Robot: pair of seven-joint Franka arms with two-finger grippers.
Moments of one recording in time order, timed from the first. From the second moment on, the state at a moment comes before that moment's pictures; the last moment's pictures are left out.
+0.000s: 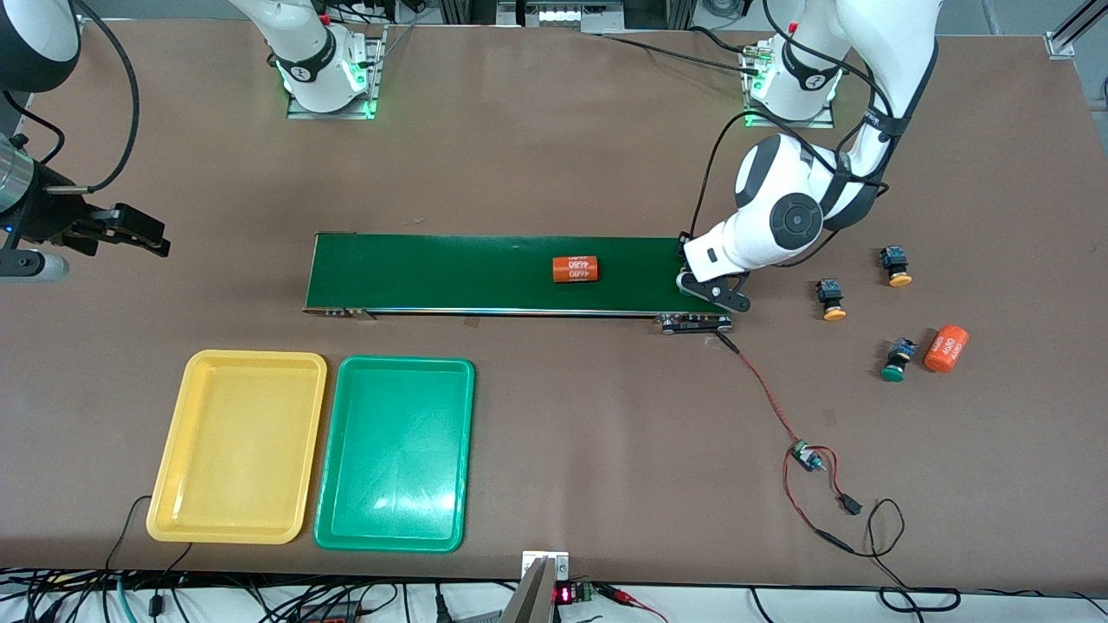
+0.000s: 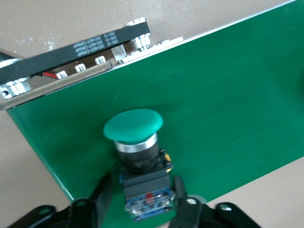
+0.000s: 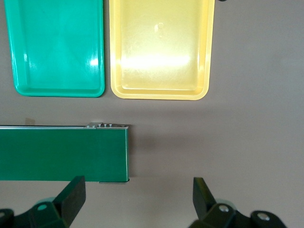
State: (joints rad) left arm -0.24 0.32 -0.19 -2.15 -0.24 2.28 0.10; right arm -0.02 0.10 0.02 -1.59 0.00 1.66 0.01
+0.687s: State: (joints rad) left arm 0.06 0.23 -0.15 -2.03 -0.22 2.11 0.13; right arm -0.02 0.12 0.02 -1.59 0.00 1.68 0.01
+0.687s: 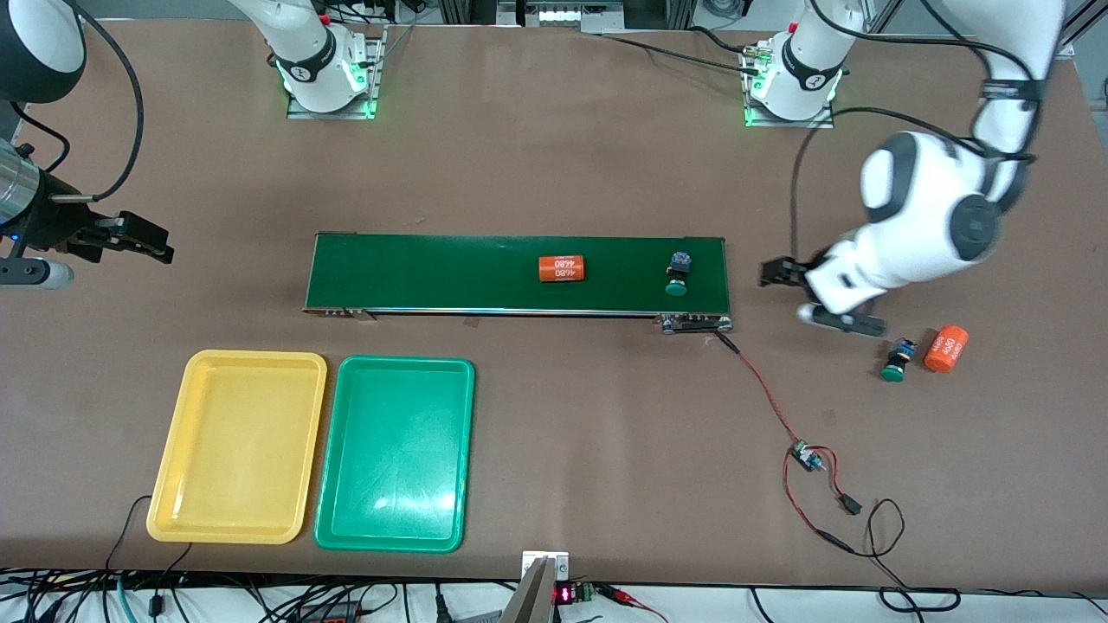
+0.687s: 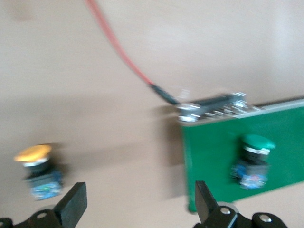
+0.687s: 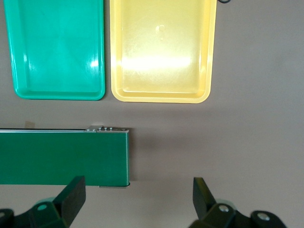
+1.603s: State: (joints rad) left arm 0.28 0.43 -0.15 -2.02 -0.12 2.12 0.18; right arm -0.02 0.12 0.03 -1.59 0.00 1.68 0.01
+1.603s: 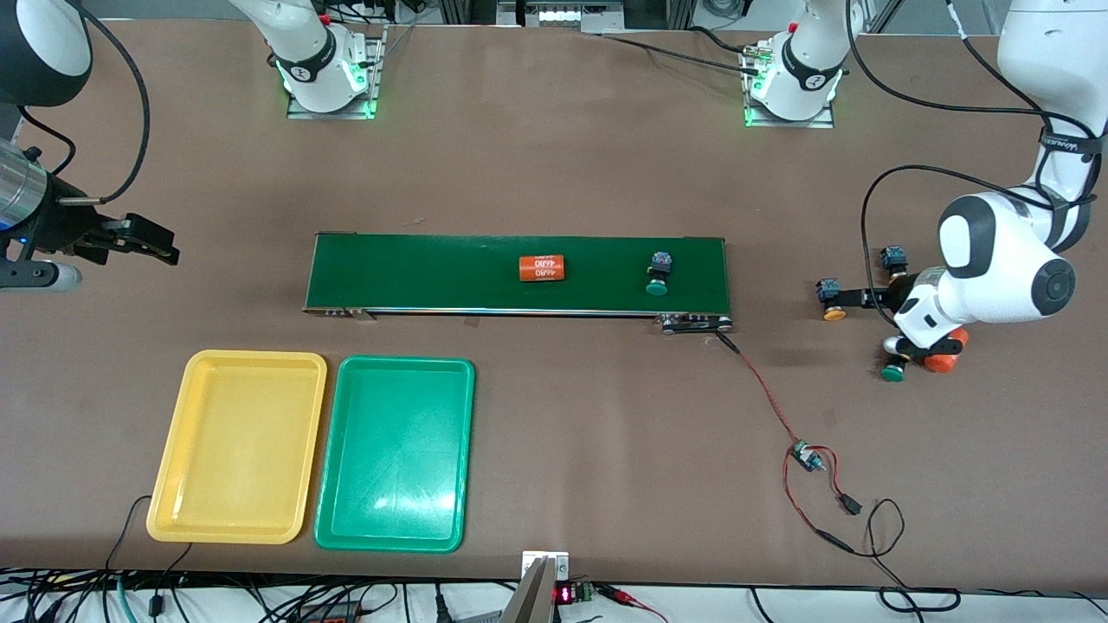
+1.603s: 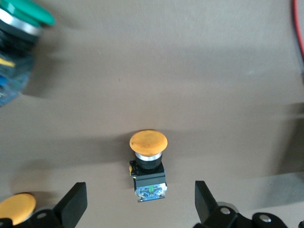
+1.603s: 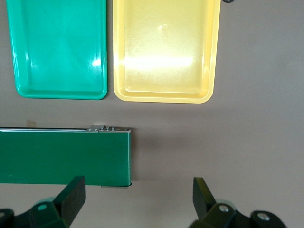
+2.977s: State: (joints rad) left arm 0.25 0.48 -0.15 -2.10 -0.12 2.23 0.18; right arm -0.02 0.12 0.03 -1.58 0.01 1.68 0.01
